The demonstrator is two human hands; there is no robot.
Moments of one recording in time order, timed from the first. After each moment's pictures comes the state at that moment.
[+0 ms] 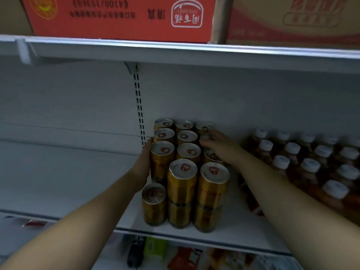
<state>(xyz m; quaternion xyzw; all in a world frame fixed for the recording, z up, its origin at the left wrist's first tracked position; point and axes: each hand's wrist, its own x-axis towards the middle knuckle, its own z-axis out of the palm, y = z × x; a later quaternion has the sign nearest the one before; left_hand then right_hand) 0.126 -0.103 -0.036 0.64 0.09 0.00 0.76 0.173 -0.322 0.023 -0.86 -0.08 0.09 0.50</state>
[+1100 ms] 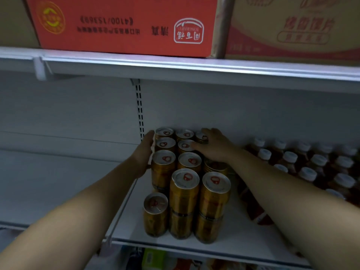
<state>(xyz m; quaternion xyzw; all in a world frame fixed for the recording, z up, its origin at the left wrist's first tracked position) 0.159 -0.088 0.001 0.62 0.13 0.01 0.77 0.197 -0.302 0.039 -0.96 -0.13 0.04 0.23</state>
